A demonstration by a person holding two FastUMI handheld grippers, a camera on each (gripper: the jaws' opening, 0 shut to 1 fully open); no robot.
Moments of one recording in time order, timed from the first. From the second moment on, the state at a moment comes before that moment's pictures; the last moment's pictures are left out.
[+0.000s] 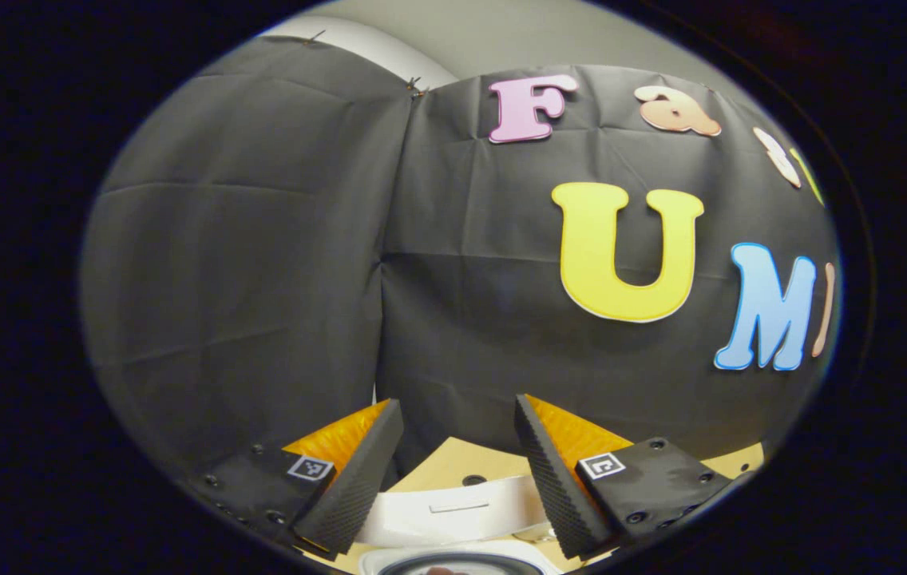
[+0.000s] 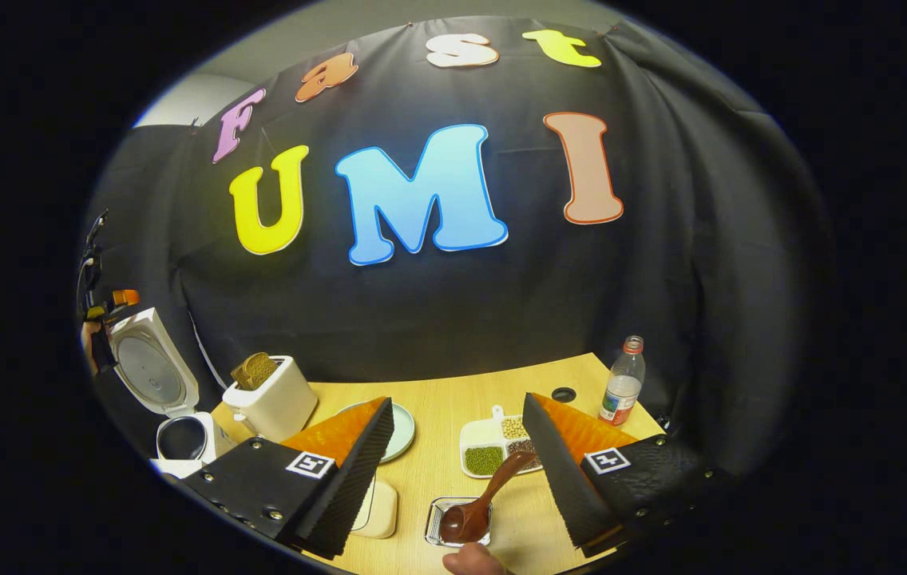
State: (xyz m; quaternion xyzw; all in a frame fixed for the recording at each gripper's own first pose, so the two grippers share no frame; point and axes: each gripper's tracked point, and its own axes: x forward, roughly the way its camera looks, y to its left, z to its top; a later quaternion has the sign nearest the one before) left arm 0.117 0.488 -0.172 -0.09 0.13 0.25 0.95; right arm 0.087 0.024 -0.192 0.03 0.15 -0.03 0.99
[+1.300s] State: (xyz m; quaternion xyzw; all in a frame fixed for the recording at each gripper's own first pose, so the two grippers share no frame) left arm 0.012 0.384 -0.209 -0.05 0.12 0.28 0.95; right arm 0.085 0.047 -0.191 0.04 0.15 0.01 0.99
